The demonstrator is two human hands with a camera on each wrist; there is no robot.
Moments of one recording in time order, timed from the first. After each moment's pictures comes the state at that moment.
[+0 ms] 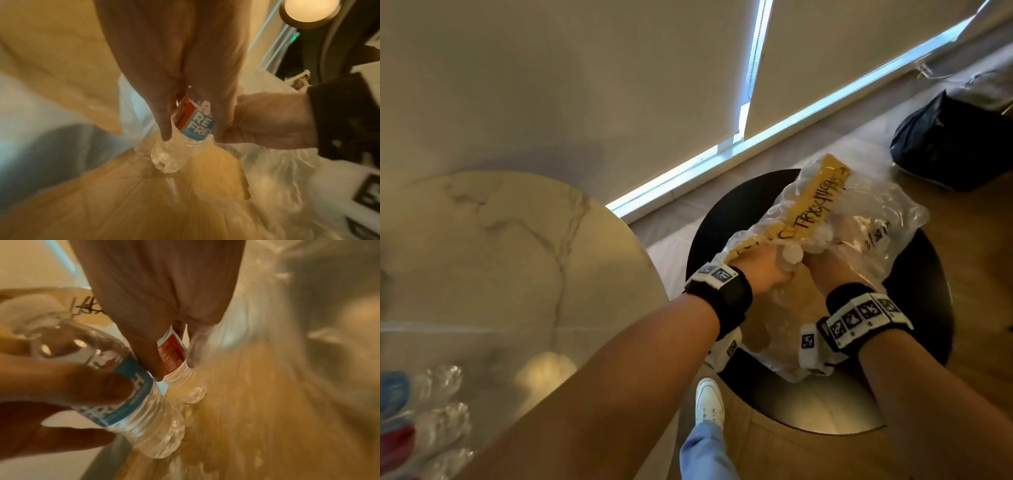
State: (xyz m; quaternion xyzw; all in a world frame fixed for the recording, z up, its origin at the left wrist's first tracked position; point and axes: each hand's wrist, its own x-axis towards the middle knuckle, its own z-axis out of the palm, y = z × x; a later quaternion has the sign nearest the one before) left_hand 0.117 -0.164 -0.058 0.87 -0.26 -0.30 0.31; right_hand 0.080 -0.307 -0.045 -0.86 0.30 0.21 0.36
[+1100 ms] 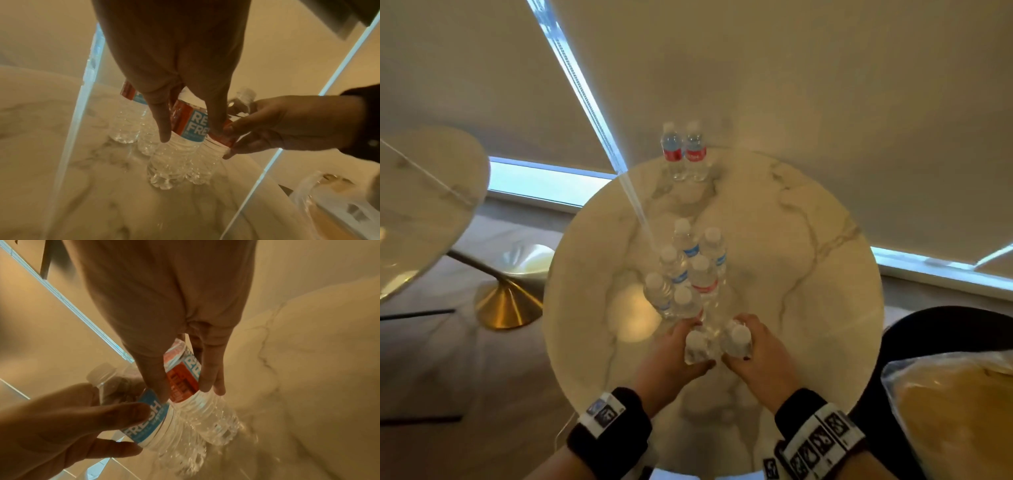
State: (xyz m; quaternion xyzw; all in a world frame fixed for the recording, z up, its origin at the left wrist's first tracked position) left_hand -0.209 0.295 0.034 0.87 0.26 -0.11 0.41; right_hand -0.099 0.132 0.038 -0.86 -0.20 0.31 0.35
